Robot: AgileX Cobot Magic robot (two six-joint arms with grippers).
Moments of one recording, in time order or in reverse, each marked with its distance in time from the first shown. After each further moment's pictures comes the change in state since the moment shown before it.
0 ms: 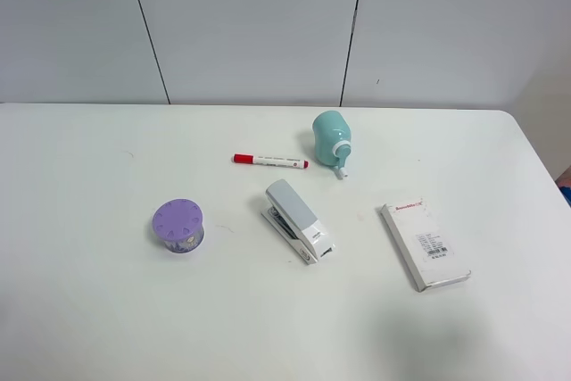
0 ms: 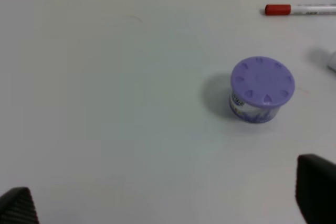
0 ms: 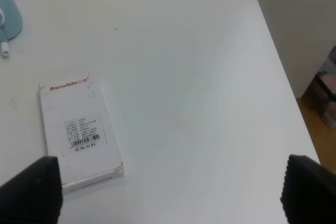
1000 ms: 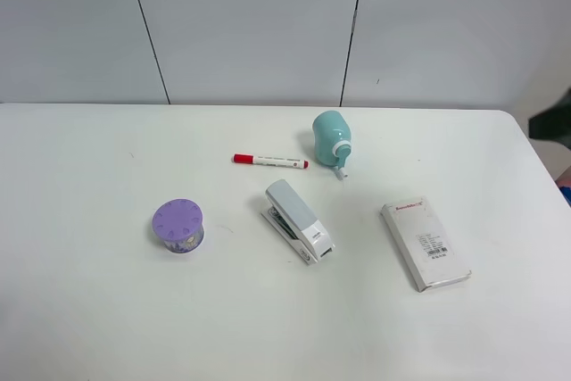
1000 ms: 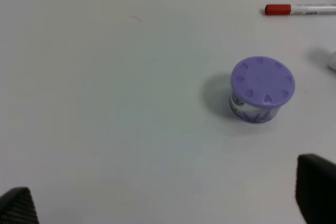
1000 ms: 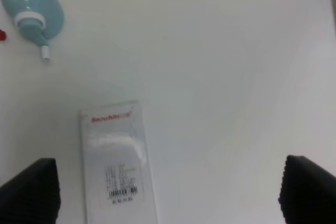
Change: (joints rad) left arm 0.000 0.000 0.000 0.001 0.000 0.000; right arm 0.000 0.959 -0.443 0.214 -0.186 -0.237
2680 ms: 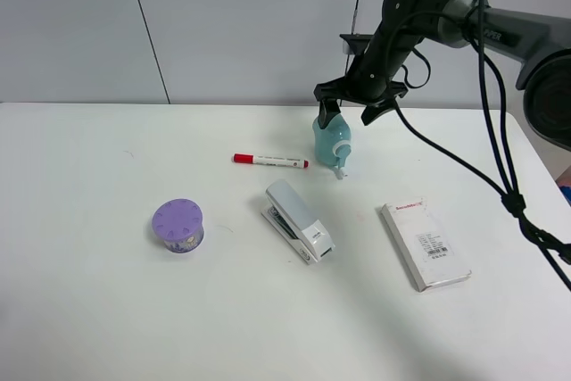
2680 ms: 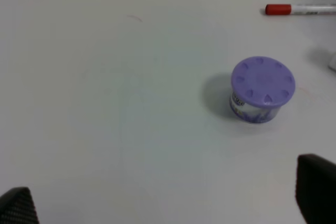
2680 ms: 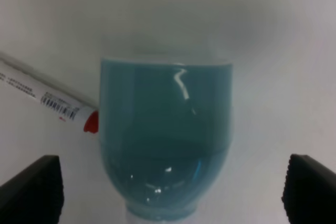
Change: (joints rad) left arm 0.000 0.000 0.000 0.000 0.000 0.000; right arm 0.341 1.326 -1.021 0.046 0.169 0.117
